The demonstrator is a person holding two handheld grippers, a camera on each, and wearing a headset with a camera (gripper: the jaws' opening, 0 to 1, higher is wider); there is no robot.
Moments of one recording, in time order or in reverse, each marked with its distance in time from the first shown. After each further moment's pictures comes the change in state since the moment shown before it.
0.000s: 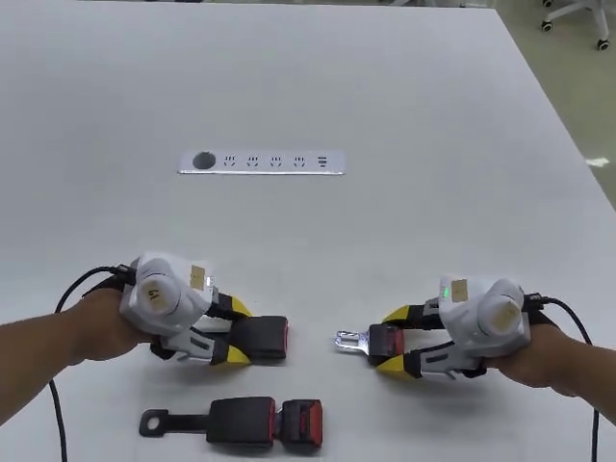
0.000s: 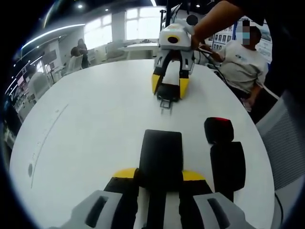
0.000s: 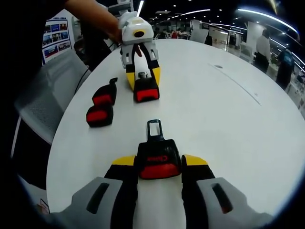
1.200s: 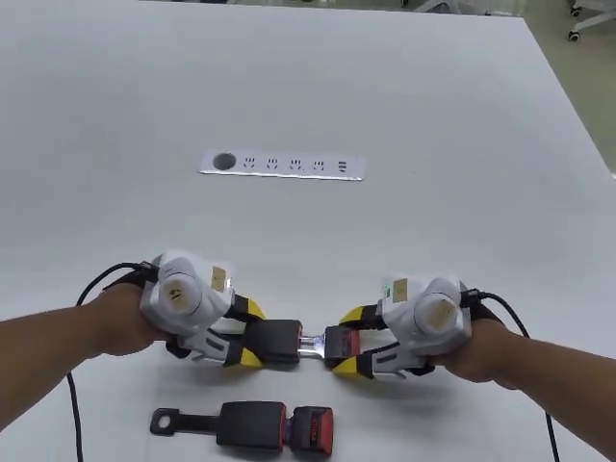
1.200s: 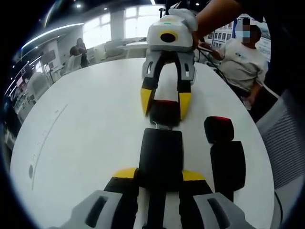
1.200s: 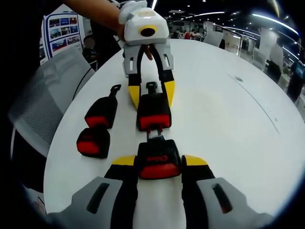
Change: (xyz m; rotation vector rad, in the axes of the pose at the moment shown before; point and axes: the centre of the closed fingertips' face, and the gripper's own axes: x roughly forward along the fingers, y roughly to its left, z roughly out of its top) left arm -0.001 0.000 0.000 0.009 0.020 -0.002; right arm 0.059 0.008 0.049 -0.077 0.016 0.076
